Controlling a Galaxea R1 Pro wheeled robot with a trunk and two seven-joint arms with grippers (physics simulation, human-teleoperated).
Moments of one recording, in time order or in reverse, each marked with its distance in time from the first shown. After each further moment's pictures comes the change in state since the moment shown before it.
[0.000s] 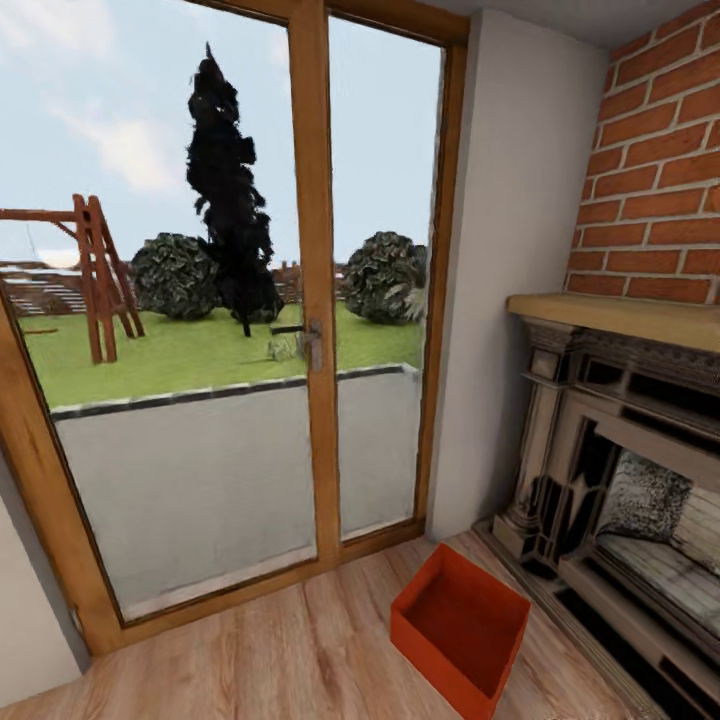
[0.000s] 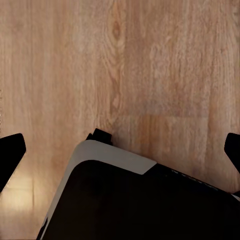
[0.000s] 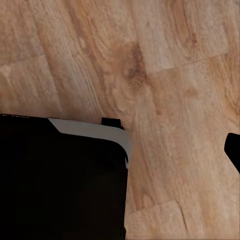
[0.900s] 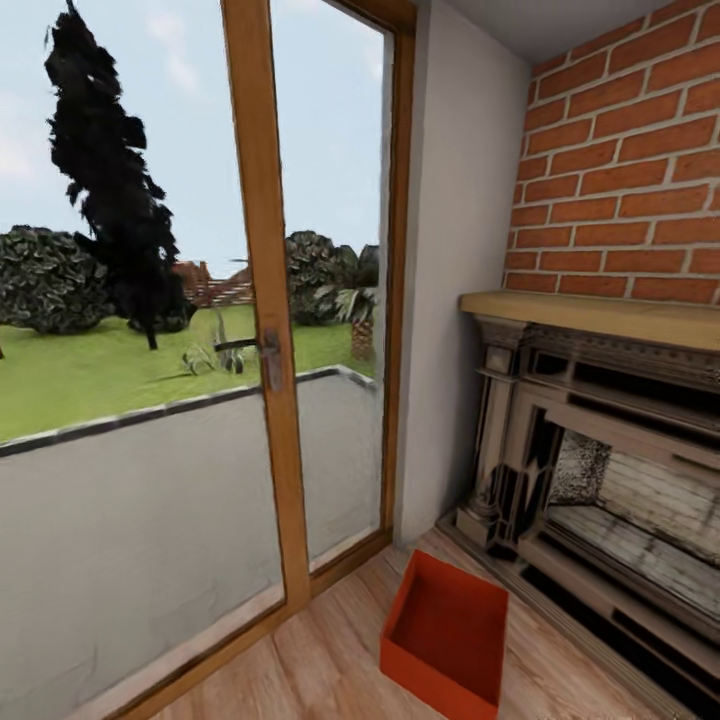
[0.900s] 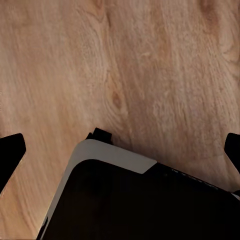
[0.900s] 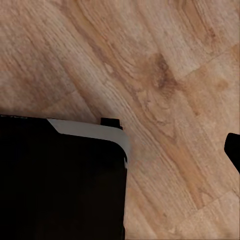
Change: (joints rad) left arm 0.000 0.000 0.000 0.000 -0.002 0.003 0.000; right arm 0.000 -0.002 -0.003 0.001 -0.003 -0.001 0.000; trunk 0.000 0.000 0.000
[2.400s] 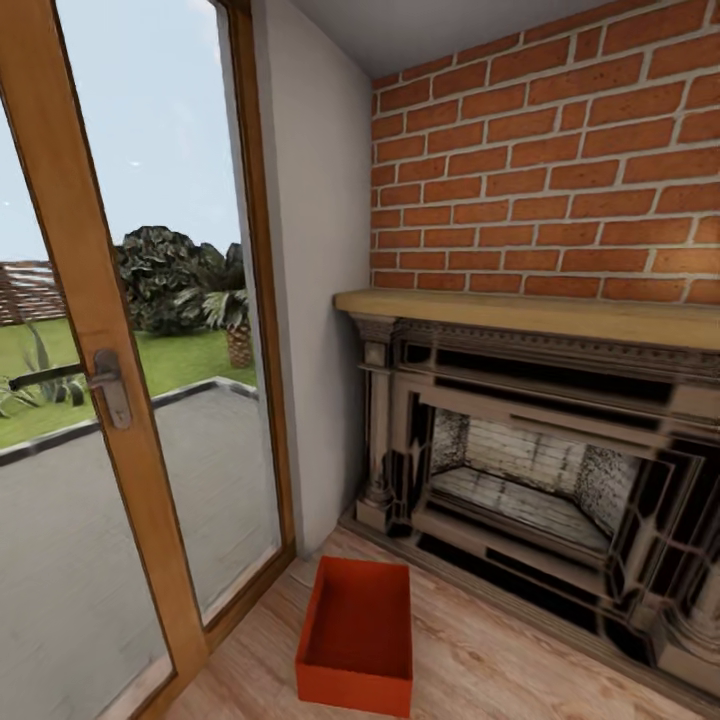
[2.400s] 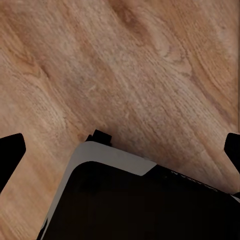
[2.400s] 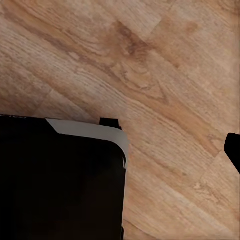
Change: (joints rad) left arm 0.000 0.000 0.000 0.000 0.000 -0.009 -0.001; right arm 0.000 -0.001 0.002 0.000 0.001 0.000 -0.002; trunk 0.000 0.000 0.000
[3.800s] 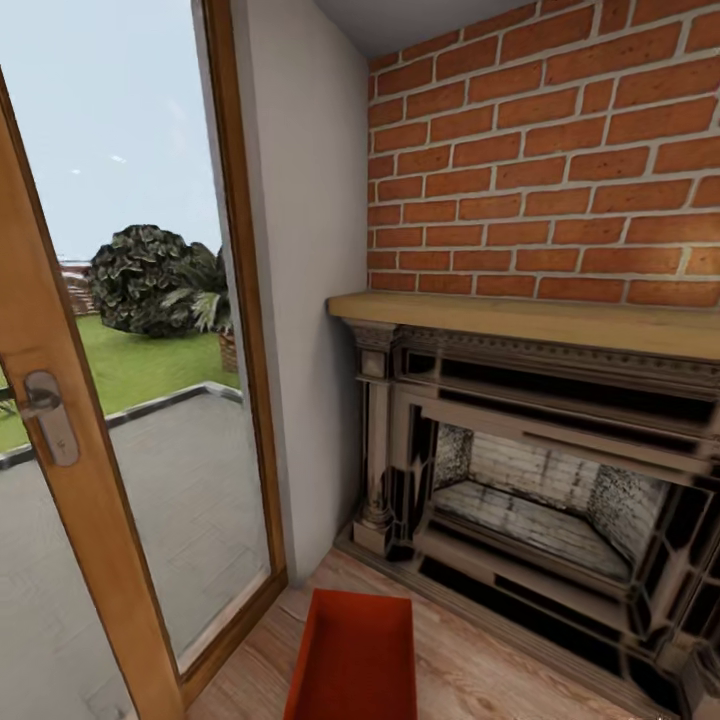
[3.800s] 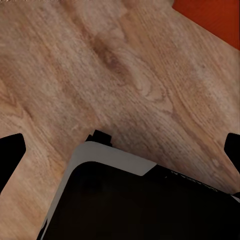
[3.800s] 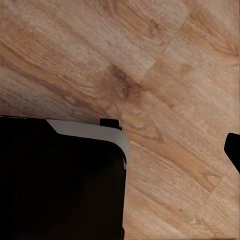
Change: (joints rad) left arm 0.000 0.000 0.000 0.000 0.000 0.000 0.000; right arm 0.000 0.001 0.000 0.000 -0.001 -0.002 -0.001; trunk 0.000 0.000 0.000
